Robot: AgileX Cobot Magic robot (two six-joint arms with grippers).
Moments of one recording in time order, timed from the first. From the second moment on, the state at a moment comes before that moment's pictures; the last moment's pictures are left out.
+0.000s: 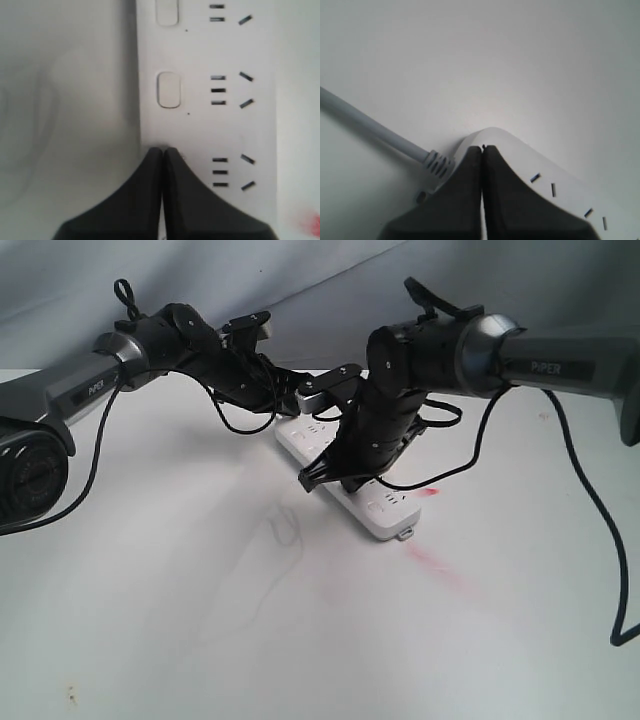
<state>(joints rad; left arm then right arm) -0.29 2.66 -2.31 -0.65 0.80 0.35 0.66 2.23 -1.67 0.05 0.79 -0.12</state>
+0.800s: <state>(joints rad) -0.29 2.66 -2.31 -0.65 0.80 0.35 0.67 2.18 -1.67 -0.02 0.76 -0.05</state>
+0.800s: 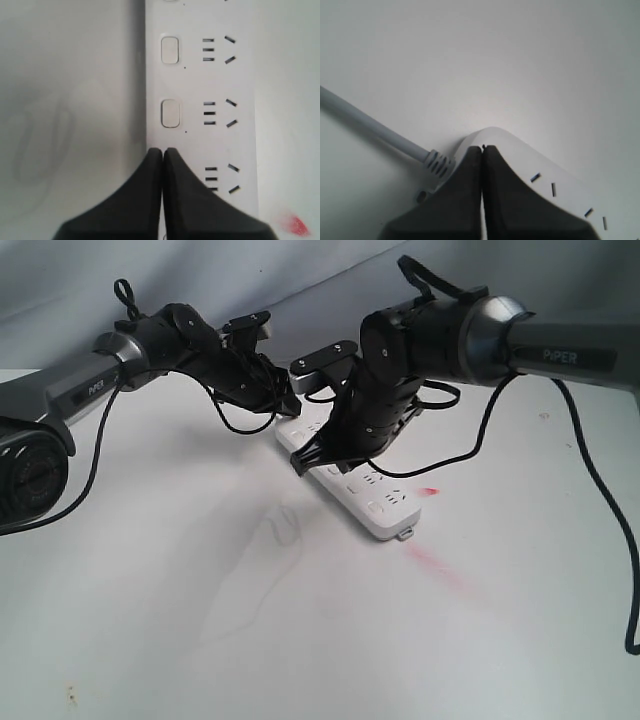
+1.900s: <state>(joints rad) -0.29 2.66 -2.31 -0.65 0.80 0.35 0.67 2.23 -1.66 -0.04 0.78 -0.05</state>
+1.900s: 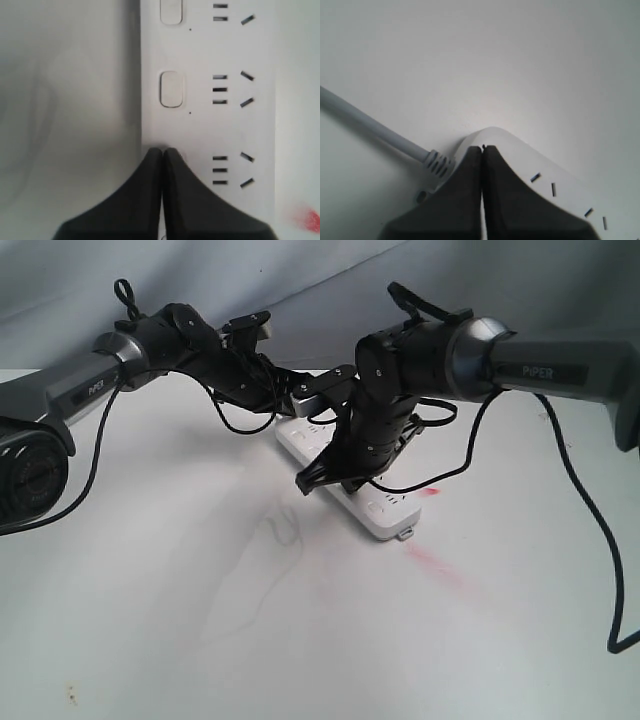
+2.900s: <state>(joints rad) -0.29 2.66 -2.31 -0.65 0.80 0.35 0.67 2.23 -1.67 -0.02 0.80 -0.02</state>
